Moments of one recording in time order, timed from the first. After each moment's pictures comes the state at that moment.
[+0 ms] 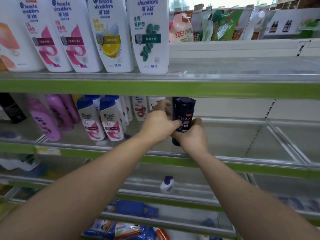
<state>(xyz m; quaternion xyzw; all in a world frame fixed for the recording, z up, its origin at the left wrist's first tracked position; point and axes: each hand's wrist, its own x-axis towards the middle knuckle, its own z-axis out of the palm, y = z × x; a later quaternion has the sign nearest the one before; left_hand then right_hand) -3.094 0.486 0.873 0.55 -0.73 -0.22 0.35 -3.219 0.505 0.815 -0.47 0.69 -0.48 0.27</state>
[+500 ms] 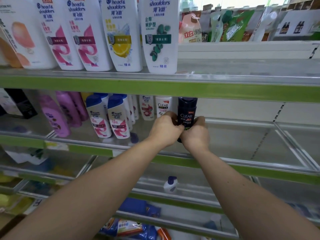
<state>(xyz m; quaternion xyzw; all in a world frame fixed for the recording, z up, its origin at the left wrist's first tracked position) -3.096 0.486 0.853 0.59 -0.70 -0.23 0.34 -3.209 0.488 0.813 -0.48 0.74 -0.42 0.19</state>
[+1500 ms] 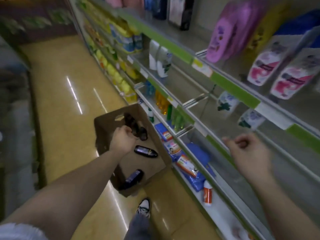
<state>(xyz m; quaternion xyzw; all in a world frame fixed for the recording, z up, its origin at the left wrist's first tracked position) -2.693 0.769 0.617 0.91 -0.22 -0.19 0.29 -3.009 0.621 0.729 -0.70 0.57 -0.26 0.35</state>
